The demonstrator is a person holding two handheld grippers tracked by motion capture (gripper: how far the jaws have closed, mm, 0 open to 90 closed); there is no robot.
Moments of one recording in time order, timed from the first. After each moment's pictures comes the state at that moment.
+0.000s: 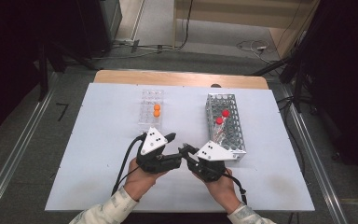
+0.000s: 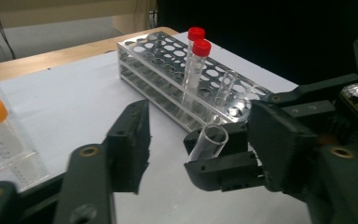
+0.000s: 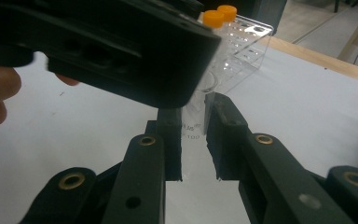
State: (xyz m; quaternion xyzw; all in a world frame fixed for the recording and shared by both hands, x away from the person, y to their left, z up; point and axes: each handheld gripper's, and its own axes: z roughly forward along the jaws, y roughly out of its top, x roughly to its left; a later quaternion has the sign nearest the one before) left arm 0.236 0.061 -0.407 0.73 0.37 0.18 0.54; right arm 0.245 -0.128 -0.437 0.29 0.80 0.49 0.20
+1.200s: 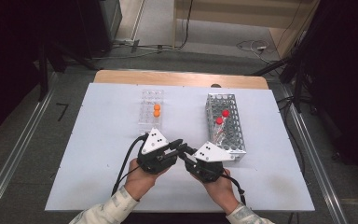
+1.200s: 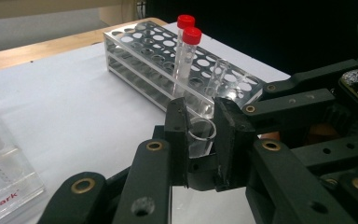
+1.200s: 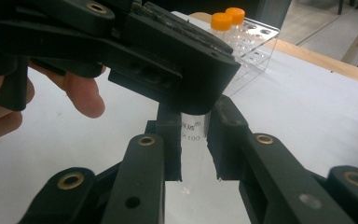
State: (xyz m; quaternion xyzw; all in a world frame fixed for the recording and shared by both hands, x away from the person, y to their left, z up) left arm 0.238 0.060 -0.412 0.75 0.36 0.16 0.53; right arm 0.243 -0.124 -0.436 0.28 0.80 0.49 0.20
